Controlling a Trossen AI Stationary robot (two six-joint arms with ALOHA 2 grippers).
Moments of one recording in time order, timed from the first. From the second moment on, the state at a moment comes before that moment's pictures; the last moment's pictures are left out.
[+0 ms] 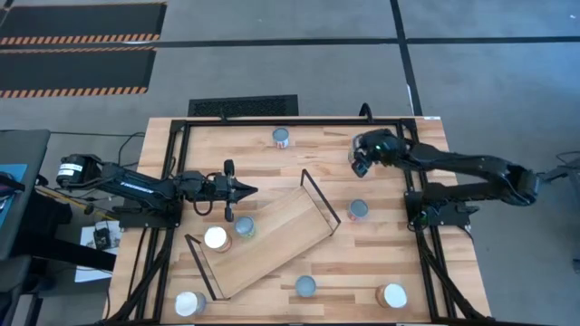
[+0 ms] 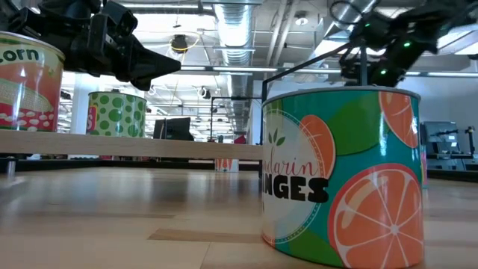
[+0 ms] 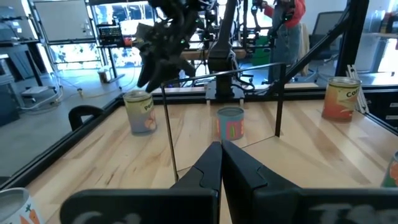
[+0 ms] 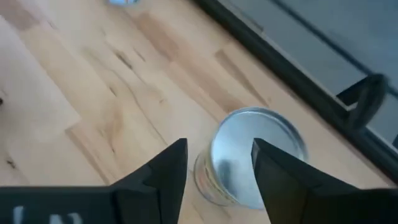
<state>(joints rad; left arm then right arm) 0.03 1.10 0.17 0.90 -0.04 0.05 -0.51 1.05 0.59 -0.34 0.28 0.10</state>
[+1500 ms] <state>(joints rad) 0.03 1.10 0.17 0.91 -0.04 0.03 -0.07 1.36 1.51 -0.72 0.37 -0.01</state>
